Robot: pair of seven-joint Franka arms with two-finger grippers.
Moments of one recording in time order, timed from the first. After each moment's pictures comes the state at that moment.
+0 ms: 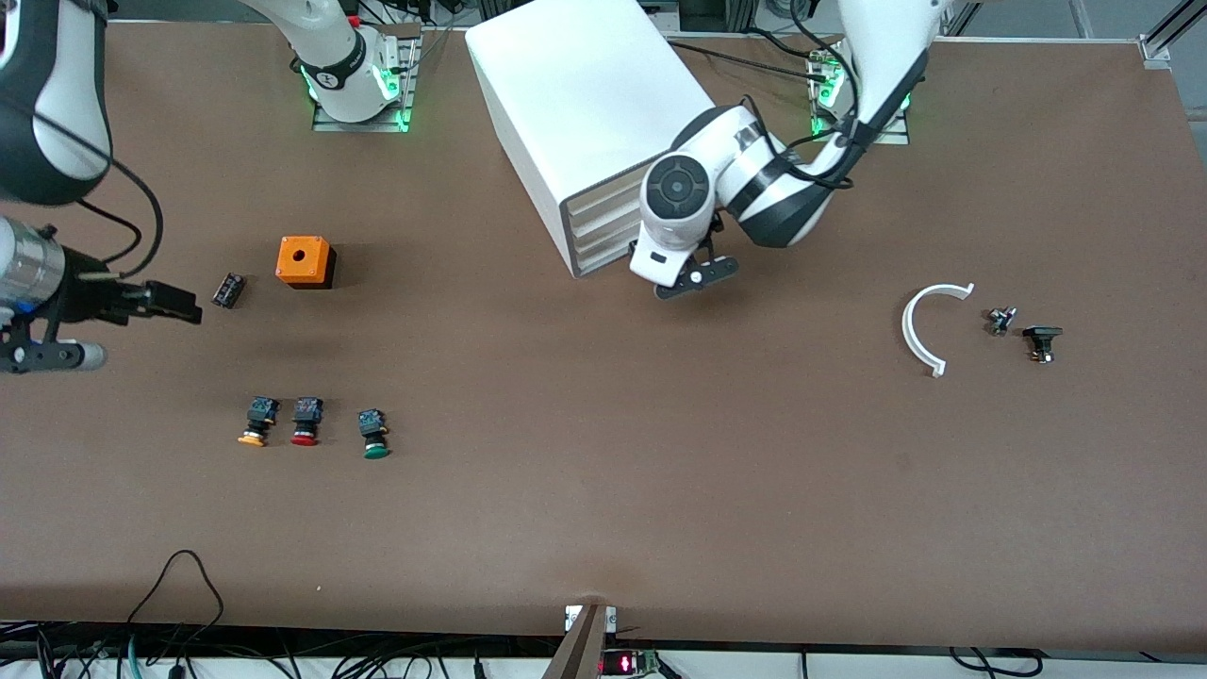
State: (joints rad) left arm -0.20 0.49 -0.57 -1.75 0.11 1.90 -1.15; right arm 0.30 0.25 -0.37 -1.49 0.08 1.63 -0.08
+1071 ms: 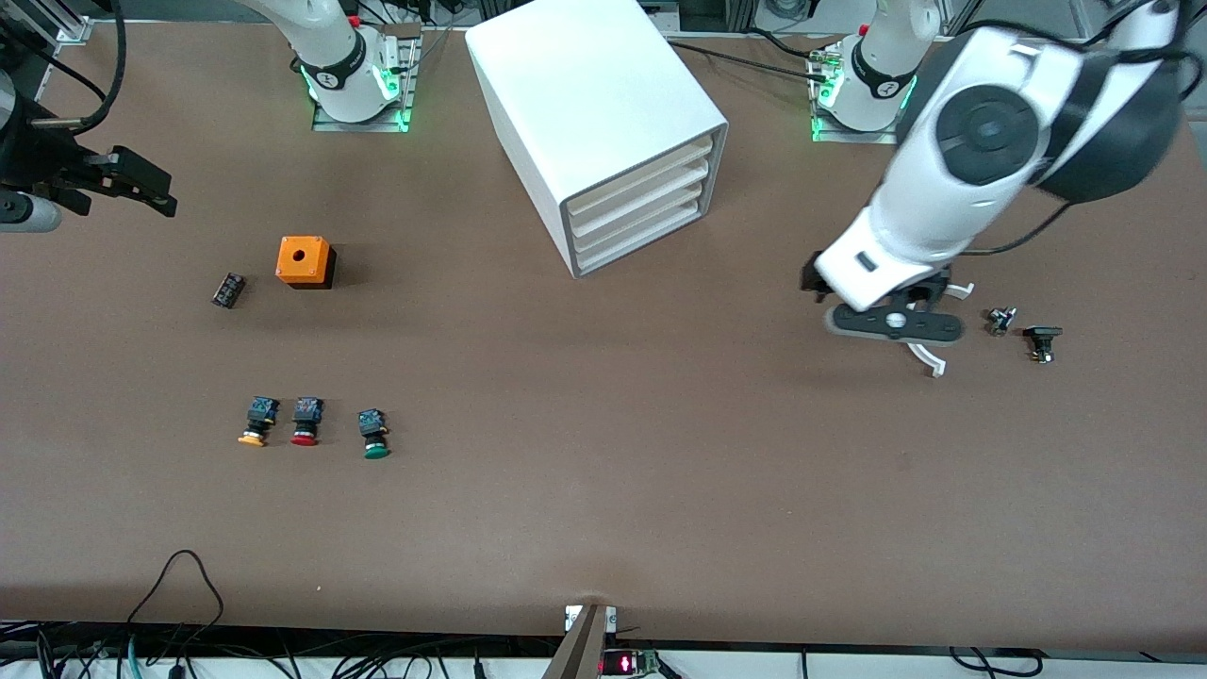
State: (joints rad) left arm 0.15 0.27 -0.56 -1.49 0.24 1.64 -0.26; right arm 0.37 0.00 -0.31 -1.55 -0.02 1.50 0.04
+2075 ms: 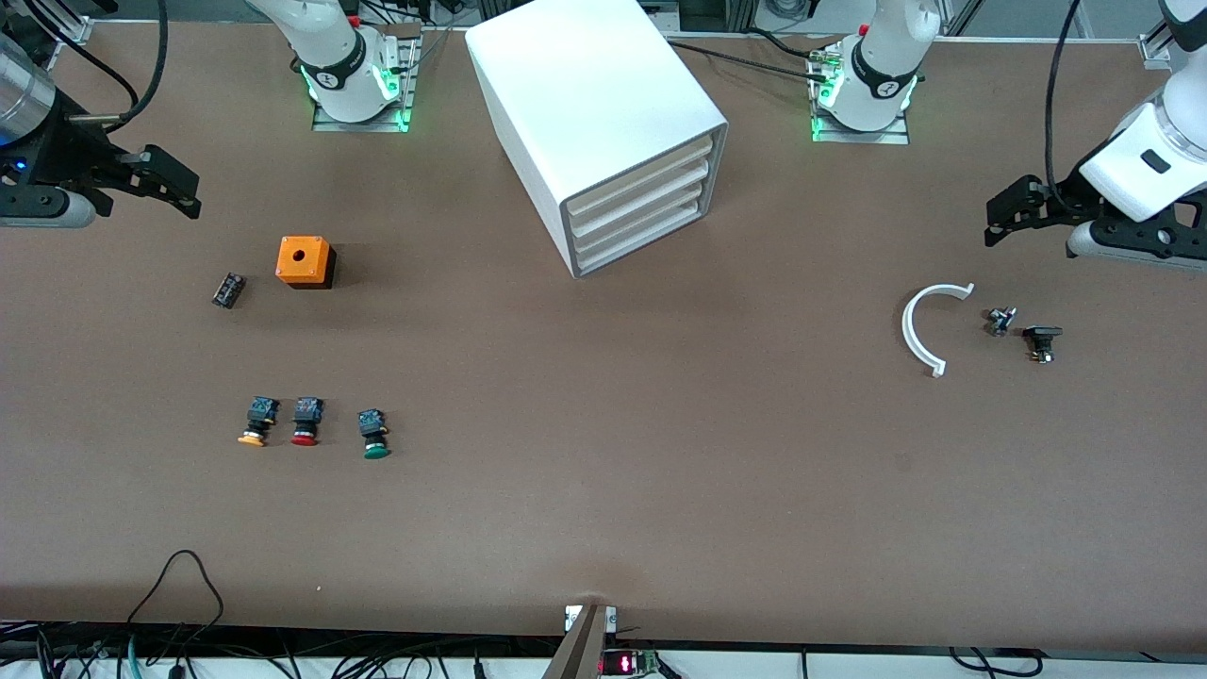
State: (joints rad) left arm -0.05 -0.05 -0.01 -1.72 -0.03 1.68 0.04; right arm 0.03 -0.01 0.08 -1.55 -0.05 1.52 0.11
